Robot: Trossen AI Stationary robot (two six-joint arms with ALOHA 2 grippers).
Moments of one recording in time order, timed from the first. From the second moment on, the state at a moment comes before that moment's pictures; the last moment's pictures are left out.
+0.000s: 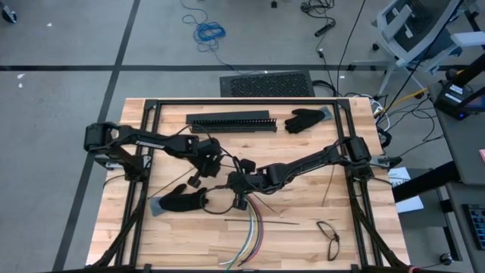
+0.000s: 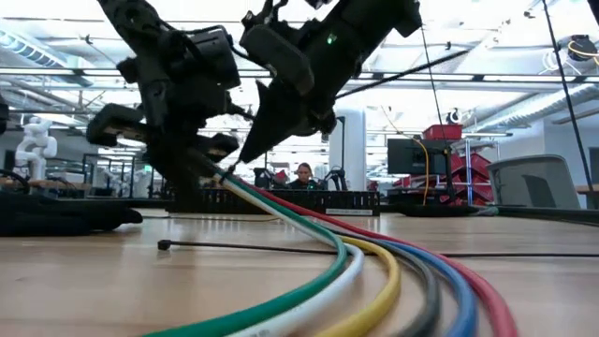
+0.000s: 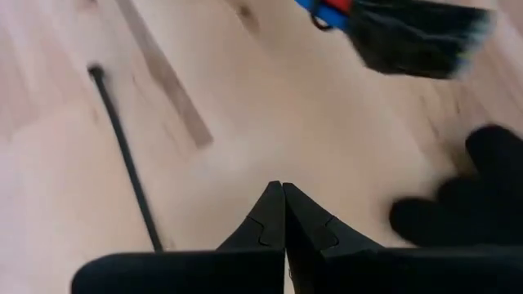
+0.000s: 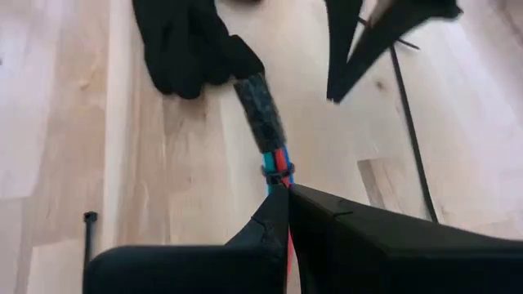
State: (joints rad) left arm 0.18 1.49 0.76 -0.41 0.35 0.64; right arm 0.22 2.02 1.41 -0.29 0.22 0.34
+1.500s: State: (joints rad) left arm 0.24 1.54 0.69 0.12 -0.02 0.67; right arm 0.19 2.07 1.46 -0.12 0.12 0.48
